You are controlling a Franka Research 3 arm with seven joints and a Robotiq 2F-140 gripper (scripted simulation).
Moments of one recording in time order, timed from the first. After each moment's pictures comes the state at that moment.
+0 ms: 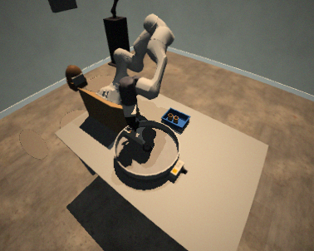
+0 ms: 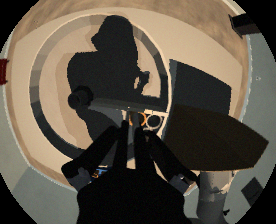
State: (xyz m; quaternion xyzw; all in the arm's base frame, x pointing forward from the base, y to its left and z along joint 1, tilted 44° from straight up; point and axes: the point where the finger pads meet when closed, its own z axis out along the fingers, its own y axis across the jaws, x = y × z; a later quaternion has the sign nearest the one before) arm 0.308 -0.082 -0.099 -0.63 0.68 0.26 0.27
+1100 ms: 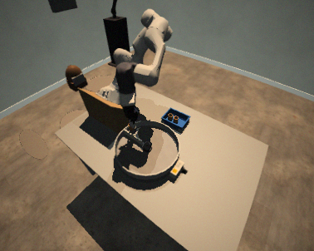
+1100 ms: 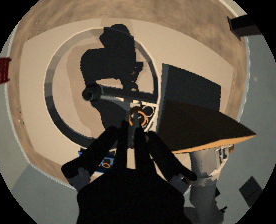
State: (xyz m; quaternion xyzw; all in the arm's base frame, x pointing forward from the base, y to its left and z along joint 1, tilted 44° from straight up) arm 0.303 -0.135 -0.045 -0.63 0.68 0.26 0.27
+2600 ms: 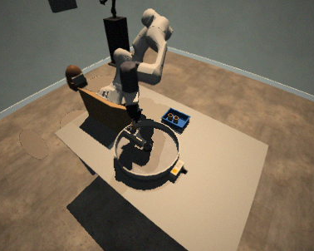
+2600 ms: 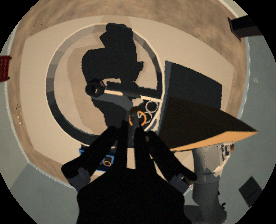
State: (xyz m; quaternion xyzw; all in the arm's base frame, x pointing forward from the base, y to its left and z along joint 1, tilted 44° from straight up) arm 0.314 -0.125 -0.033 -0.63 0.68 0.26 0.27
